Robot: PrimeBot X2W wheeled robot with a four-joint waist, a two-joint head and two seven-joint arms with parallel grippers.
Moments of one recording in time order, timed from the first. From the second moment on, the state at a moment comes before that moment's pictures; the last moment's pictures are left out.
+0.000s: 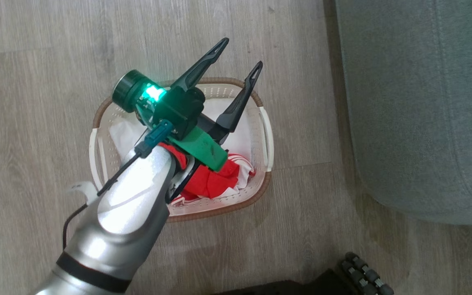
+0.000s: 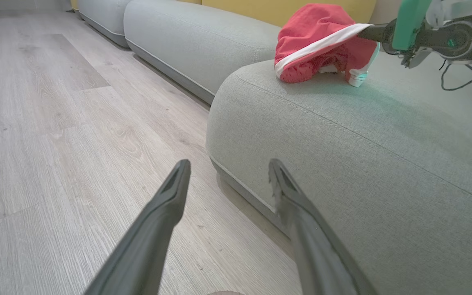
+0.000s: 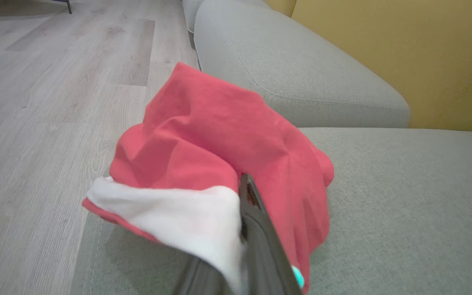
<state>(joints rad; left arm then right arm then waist) -0.66 0.09 -0.58 0.33 -0.15 -0.11 -0.25 -1.17 -0.39 -0.11 1.05 0.12 0.13 -0.25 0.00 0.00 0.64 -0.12</state>
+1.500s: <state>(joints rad) -0.16 0.06 -0.29 0.31 -0.23 0.01 -0.25 -0.49 -0.25 0.14 0.66 0.38 0.13 -0.25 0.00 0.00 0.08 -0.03</state>
